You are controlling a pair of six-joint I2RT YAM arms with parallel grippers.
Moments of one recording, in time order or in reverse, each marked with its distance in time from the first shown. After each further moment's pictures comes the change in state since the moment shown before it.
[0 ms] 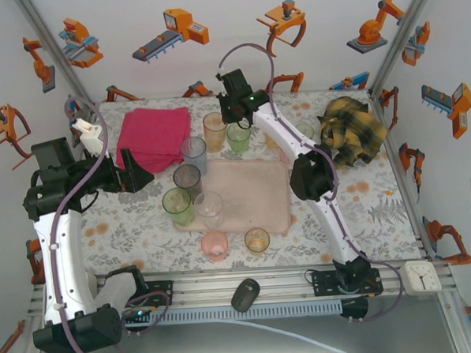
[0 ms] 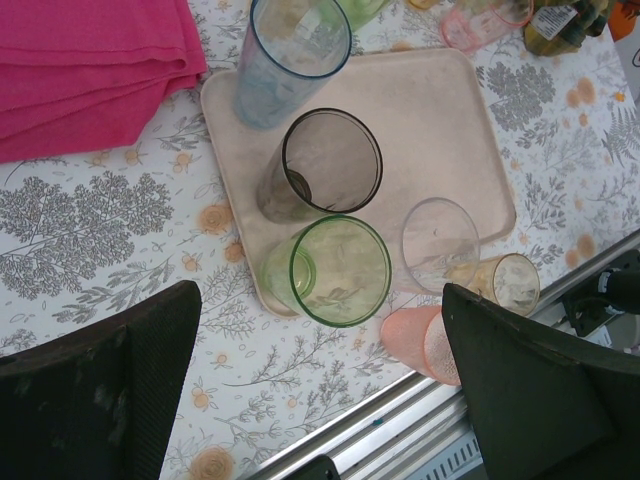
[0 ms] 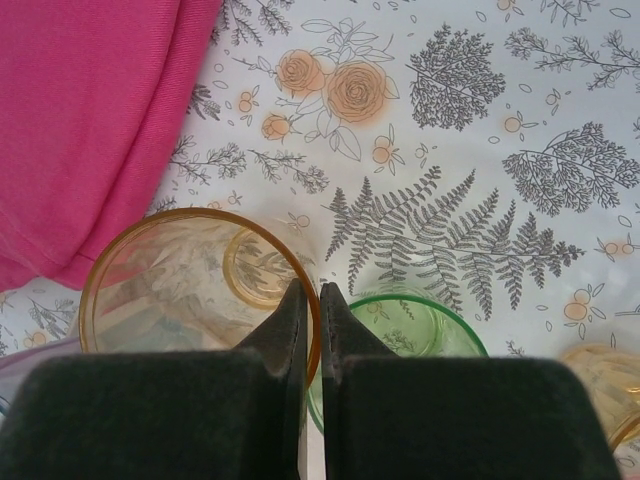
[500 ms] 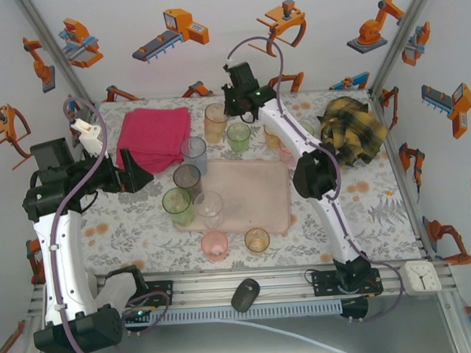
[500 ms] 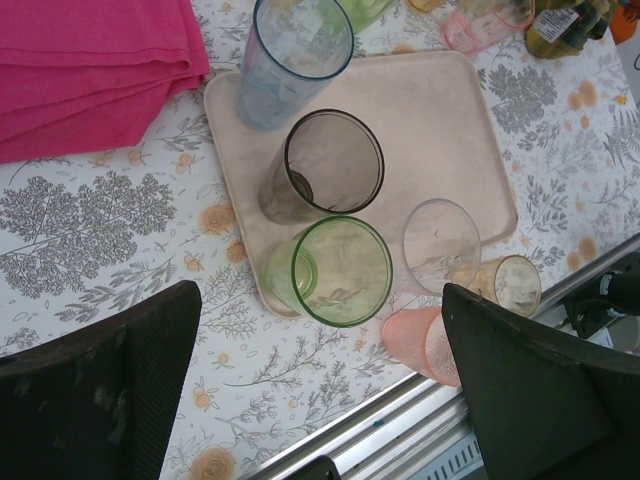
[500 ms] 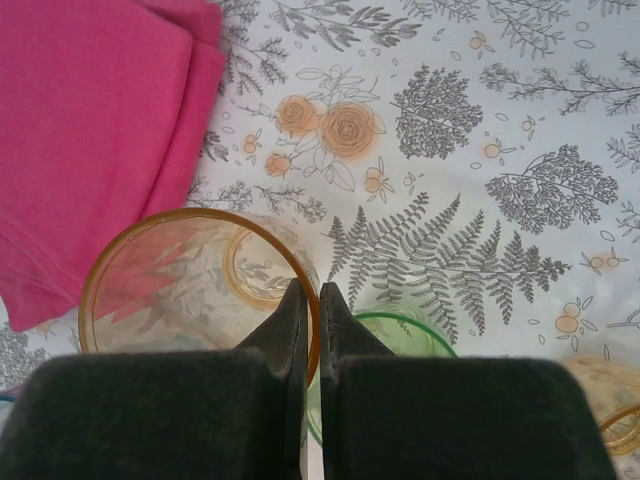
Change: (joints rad) left arm 0.005 -0.004 0.000 0.000 0.000 0.000; right arm -0.042 -0.005 0.032 0.025 -0.030 0.066
